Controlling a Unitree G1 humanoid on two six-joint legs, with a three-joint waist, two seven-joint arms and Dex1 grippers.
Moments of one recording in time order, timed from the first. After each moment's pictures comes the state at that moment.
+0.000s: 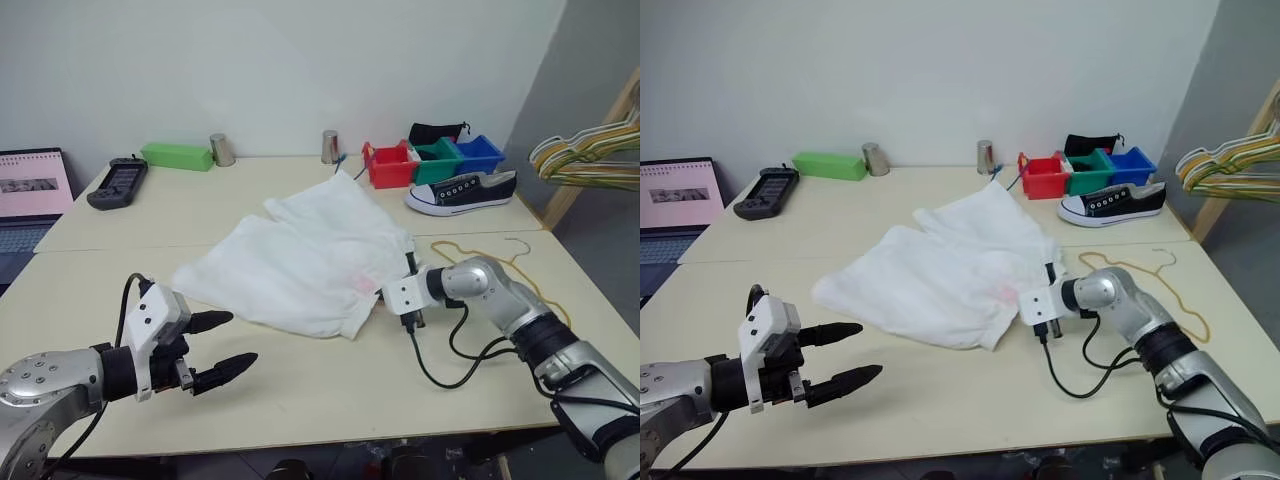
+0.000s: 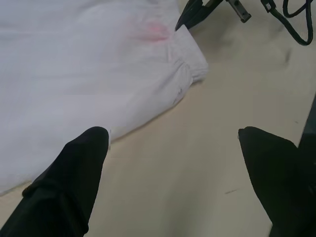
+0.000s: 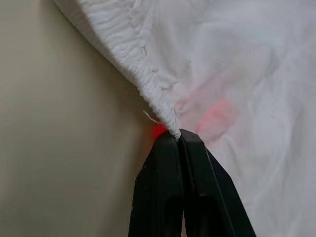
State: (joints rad) left arm 0.29 0.90 0.45 -0.63 -0.69 0.73 -0.90; right arm -0.77 -0.60 0.53 0.53 -0.36 -0.42 0.91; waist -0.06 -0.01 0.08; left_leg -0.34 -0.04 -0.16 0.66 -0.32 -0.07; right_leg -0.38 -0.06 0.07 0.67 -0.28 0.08
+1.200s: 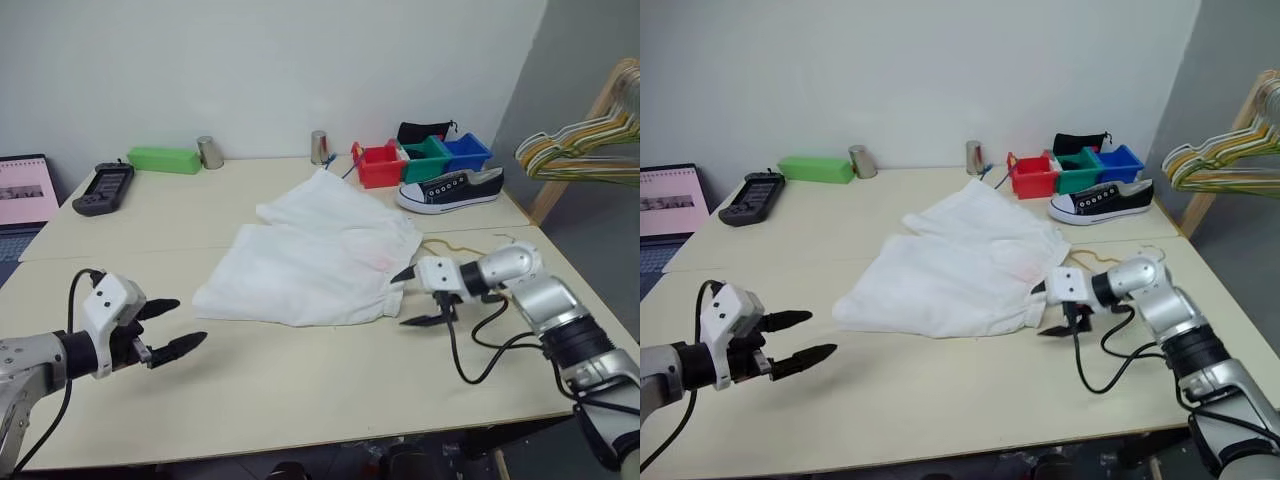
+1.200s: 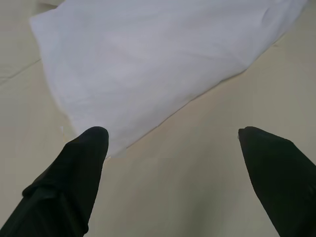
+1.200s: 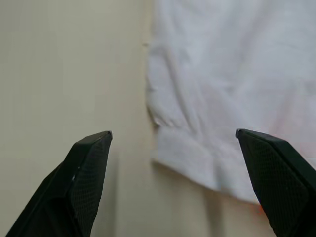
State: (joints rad) left arm 0.16 0.96 0.41 -0.14 -0.46 0.45 -1.02; right arm -0.61 -0.66 0.38 0.23 0.02 0.01 1.32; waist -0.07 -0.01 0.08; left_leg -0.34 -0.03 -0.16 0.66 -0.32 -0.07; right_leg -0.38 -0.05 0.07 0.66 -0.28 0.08
